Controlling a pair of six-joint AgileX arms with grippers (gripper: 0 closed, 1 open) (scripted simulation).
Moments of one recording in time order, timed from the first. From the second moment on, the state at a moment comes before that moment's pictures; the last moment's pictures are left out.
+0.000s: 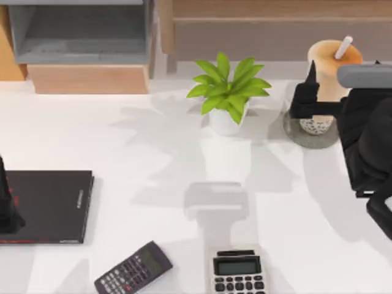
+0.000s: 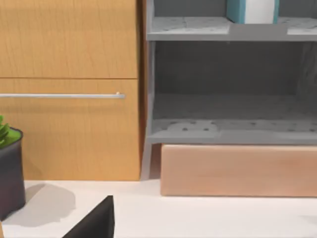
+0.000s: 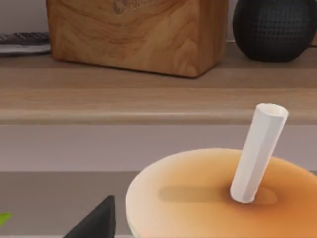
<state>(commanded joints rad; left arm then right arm) 0.00 0.00 0.00 0.00 0.00 0.00 0.45 1.84 0.54 1.31 0.49 0.01</state>
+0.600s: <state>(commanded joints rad) 0.00 0.00 0.00 0.00 0.00 0.00 0.44 1.76 0.56 1.22 0.47 -0.02</state>
